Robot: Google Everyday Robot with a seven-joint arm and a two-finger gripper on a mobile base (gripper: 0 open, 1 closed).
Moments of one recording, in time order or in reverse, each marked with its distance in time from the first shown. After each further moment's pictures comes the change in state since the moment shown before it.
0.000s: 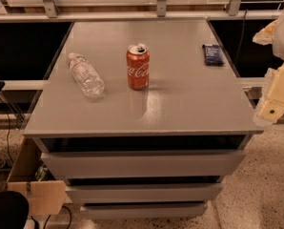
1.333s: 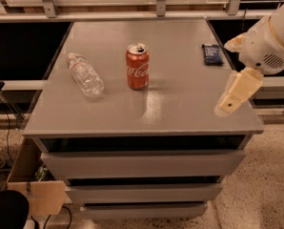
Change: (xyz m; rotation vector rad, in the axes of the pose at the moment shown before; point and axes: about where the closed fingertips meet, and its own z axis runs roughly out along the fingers) arm -0.037 -0.034 0.064 -0.012 -0.243 0.046
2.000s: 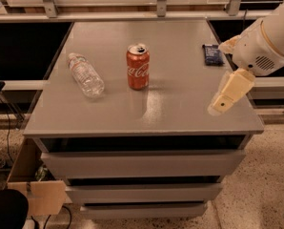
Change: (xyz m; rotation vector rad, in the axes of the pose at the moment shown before) arm -0.005 -0.006 0.013 -0.002 -0.042 0.013
